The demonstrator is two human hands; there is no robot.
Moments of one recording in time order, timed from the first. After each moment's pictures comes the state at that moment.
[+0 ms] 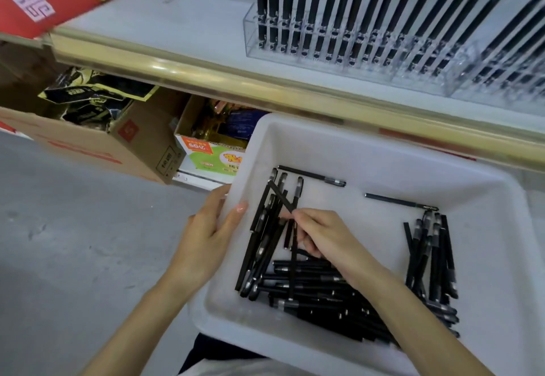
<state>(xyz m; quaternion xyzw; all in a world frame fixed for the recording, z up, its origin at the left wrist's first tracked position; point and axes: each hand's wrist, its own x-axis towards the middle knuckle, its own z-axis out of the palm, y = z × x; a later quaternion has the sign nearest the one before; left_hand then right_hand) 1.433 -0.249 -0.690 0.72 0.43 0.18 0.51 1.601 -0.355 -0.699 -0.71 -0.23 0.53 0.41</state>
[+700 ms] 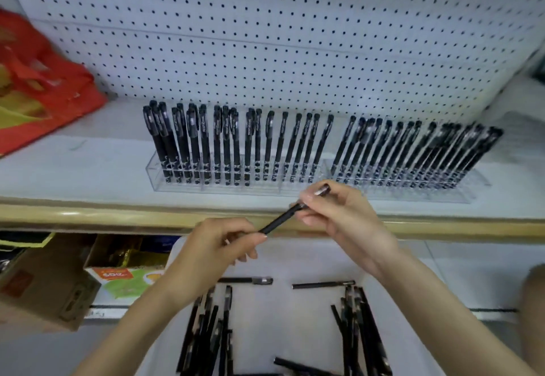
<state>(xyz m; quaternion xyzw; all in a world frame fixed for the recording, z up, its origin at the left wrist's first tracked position) 1.590 -0.212 -0.597 0.81 0.14 0.14 0.55 1.736 -0.363 -0.553 -0.60 -0.20 0.36 0.69</state>
